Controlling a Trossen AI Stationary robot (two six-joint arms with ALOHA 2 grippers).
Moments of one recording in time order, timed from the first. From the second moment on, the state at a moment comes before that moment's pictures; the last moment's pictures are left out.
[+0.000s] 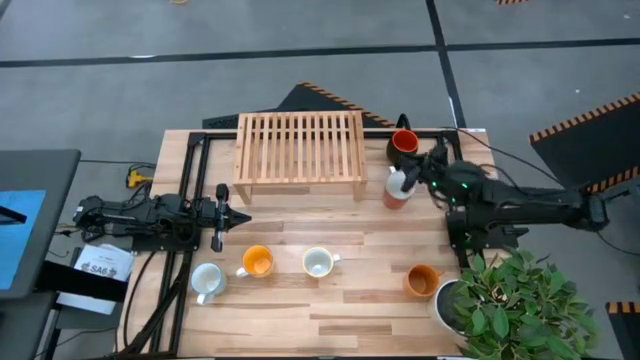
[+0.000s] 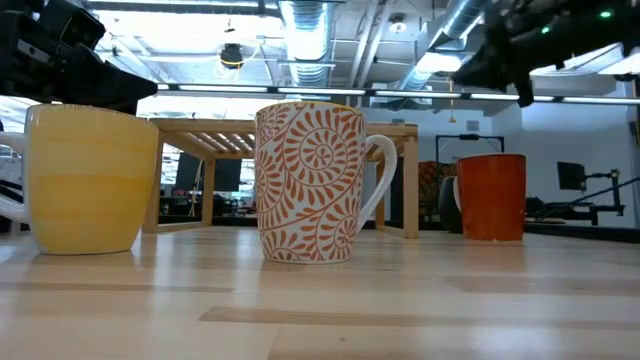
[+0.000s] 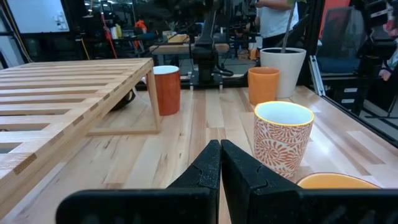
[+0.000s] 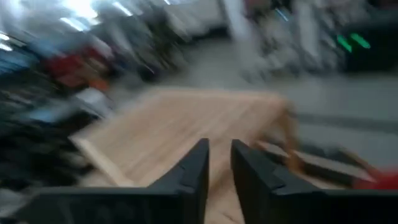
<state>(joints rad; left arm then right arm) -0.10 0.01 0.02 0.03 -0.14 0.03 -0.24 0.66 0.42 0.11 0.51 0.42</state>
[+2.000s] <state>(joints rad) -0.10 0.01 0.02 0.03 -0.14 0.03 -0.66 1.12 0.77 -0.37 0.56 0.62</state>
